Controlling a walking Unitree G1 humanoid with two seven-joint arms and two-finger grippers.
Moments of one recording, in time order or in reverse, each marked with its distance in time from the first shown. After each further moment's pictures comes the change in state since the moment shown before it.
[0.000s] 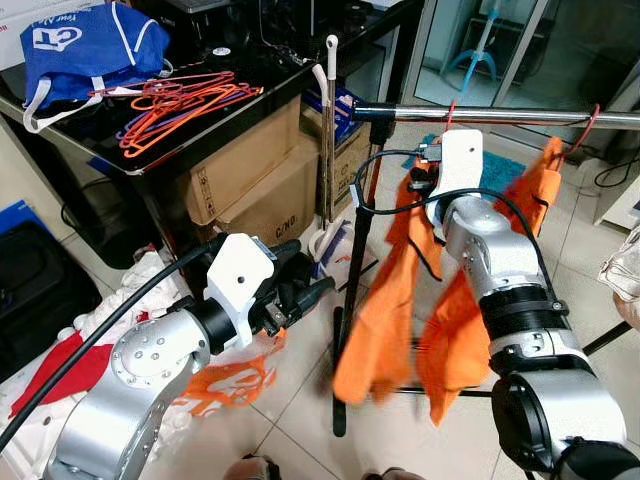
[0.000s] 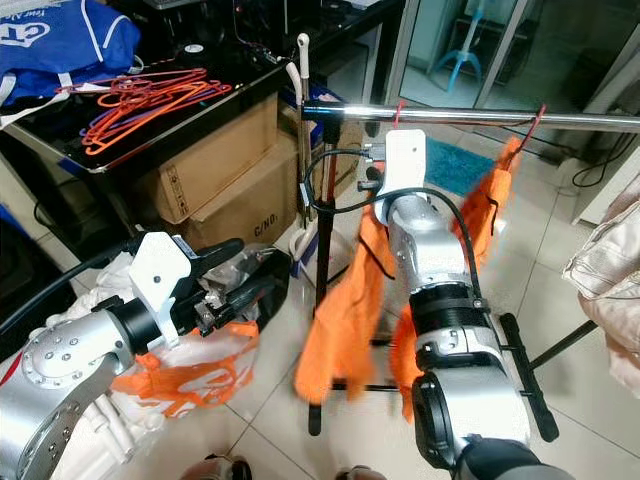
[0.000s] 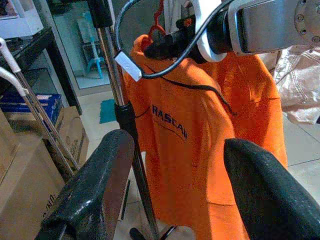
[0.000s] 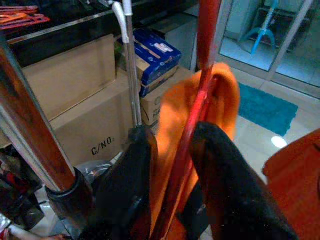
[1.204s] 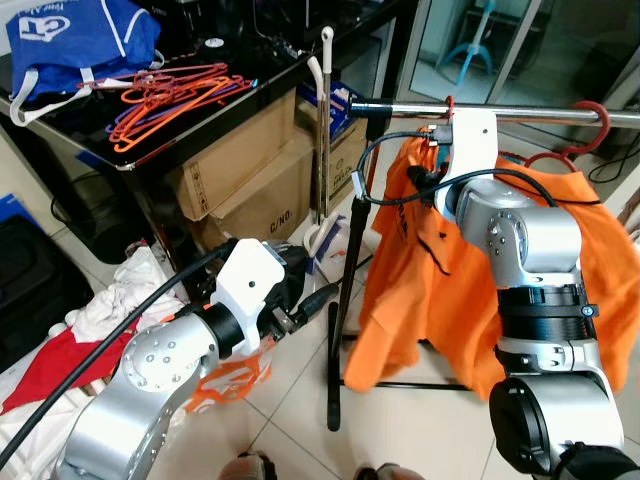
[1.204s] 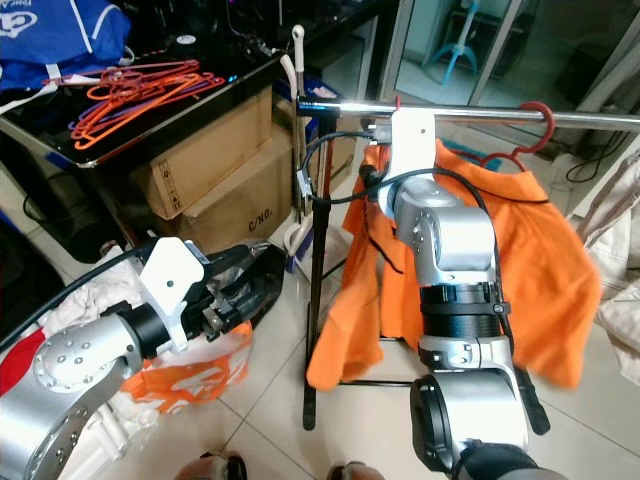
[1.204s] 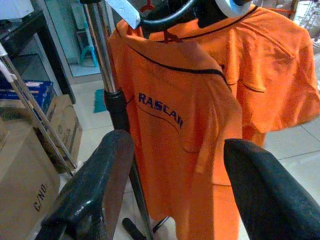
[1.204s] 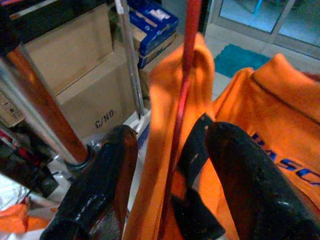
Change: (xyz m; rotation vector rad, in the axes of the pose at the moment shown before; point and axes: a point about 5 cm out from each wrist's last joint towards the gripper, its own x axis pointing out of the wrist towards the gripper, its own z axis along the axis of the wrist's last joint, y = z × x) left arm 0.004 -0.006 -0.004 -0.006 0.041 0.005; right arm -0.030 0.004 0.033 0.051 0.129 -0.026
